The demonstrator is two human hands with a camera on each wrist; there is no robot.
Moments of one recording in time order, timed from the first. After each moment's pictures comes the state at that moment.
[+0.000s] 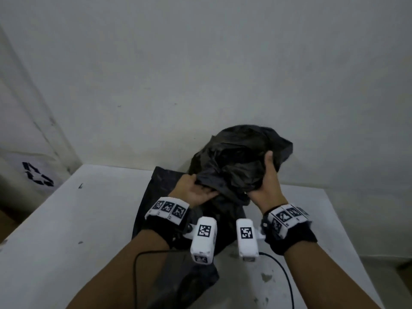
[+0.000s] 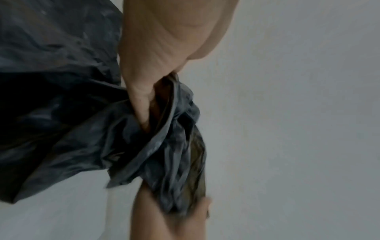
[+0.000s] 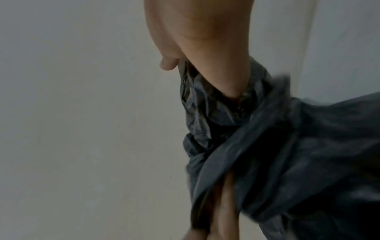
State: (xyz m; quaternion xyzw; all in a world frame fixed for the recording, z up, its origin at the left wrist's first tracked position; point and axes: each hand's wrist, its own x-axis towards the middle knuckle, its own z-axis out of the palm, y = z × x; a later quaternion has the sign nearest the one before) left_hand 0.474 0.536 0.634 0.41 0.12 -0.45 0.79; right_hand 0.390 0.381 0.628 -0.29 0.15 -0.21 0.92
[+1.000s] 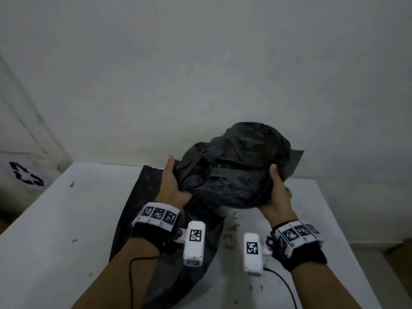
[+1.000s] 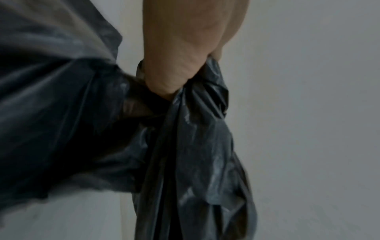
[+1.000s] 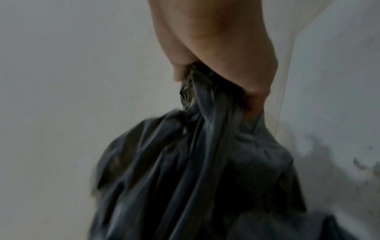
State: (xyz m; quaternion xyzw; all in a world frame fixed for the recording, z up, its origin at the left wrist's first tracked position) left_hand 0.472 0.554 0.620 0.34 0.05 -0.38 0.86; right_hand 0.346 0.354 0.575 -0.28 0.30 -0.25 0.88
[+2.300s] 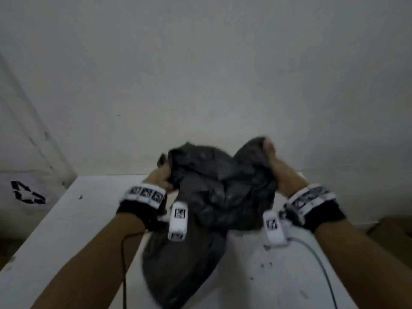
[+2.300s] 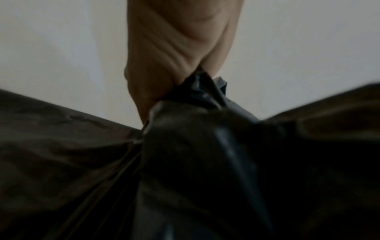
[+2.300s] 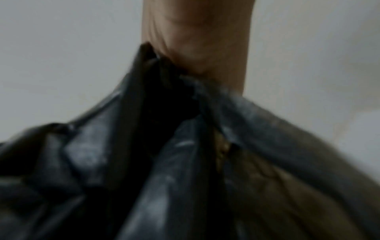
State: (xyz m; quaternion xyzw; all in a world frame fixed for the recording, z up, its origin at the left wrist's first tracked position) left_hand 0.469 0.645 0.696 0.68 -0.09 -0.37 0.62; right_hand 0.307 0.434 0.691 -0.57 0.27 -0.22 0.74
